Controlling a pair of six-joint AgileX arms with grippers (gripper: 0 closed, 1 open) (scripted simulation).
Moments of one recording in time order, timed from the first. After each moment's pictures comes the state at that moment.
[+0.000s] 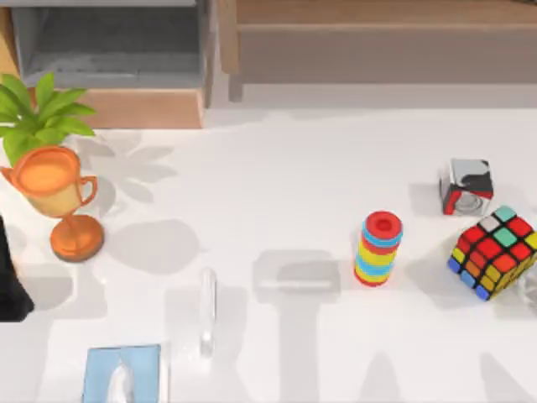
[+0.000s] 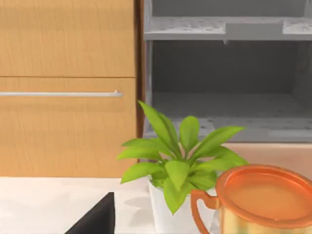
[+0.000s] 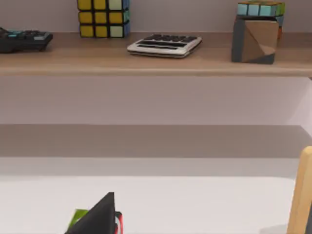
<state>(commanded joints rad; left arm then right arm) 0.00 0.00 0.00 0.00 0.00 0.00 0.00 0.00 0.00 0.00 0.00 0.00</state>
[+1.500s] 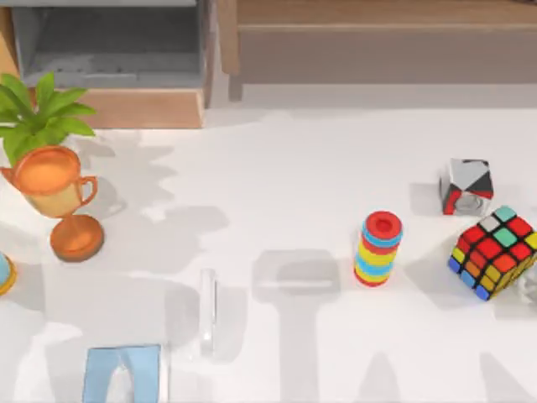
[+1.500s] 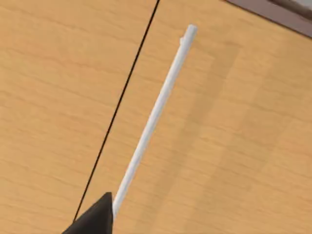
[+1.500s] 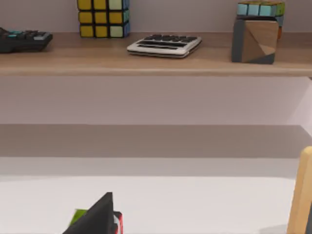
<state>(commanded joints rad) 0.33 1.74 0.83 0.89 0.36 1.21 0.00 0.00 0.00 0.00 0.00 0.00</state>
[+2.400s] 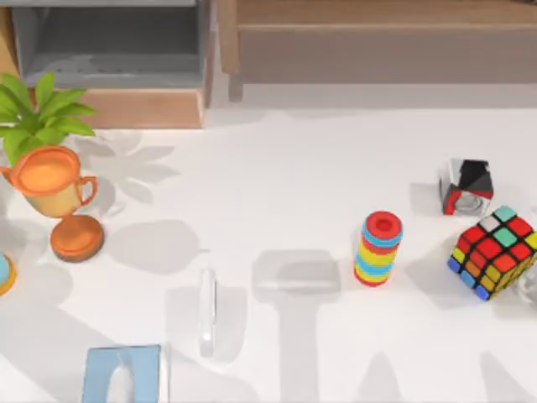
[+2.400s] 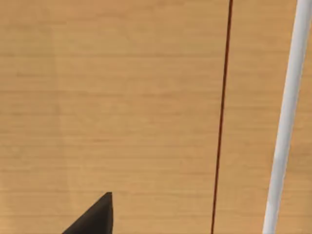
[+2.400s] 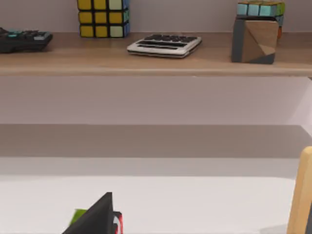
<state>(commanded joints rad) 0.41 2.28 1.10 1.17 0.46 1.58 0.00 0.00 0.00 0.00 0.00 0.00</state>
